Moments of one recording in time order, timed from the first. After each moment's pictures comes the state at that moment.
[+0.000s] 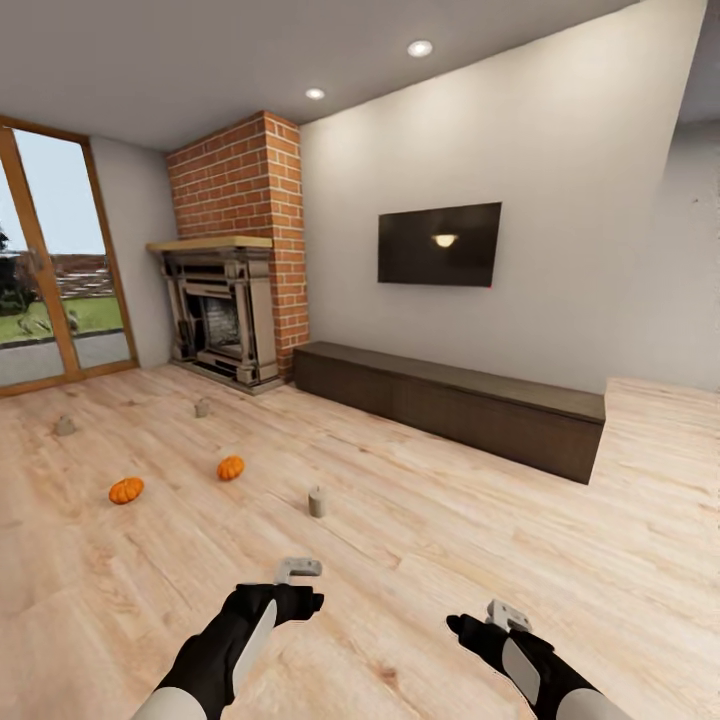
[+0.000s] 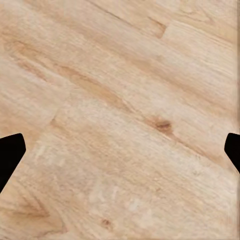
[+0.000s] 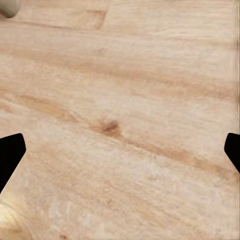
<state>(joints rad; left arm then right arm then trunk) -0.49 -0.11 -0.12 -0.73 0.10 0.55 0.00 -0.57 0.00 -0.24 -0.25 -0.20 0.20 0.10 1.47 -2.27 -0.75</state>
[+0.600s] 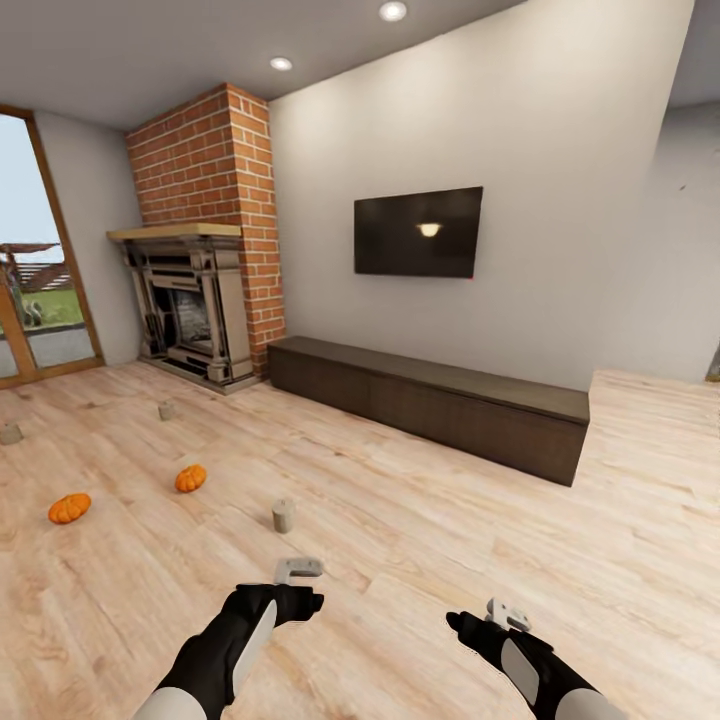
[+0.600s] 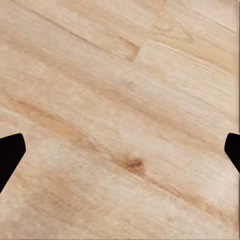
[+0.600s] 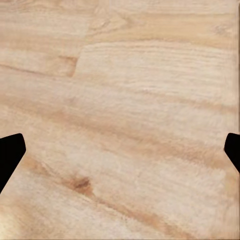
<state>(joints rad) -0.49 -0.11 -0.12 -0.73 0.10 0.55 0.00 -0.57 0.00 -0.24 -0.25 -0.20 0.17 0.11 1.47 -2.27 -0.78</state>
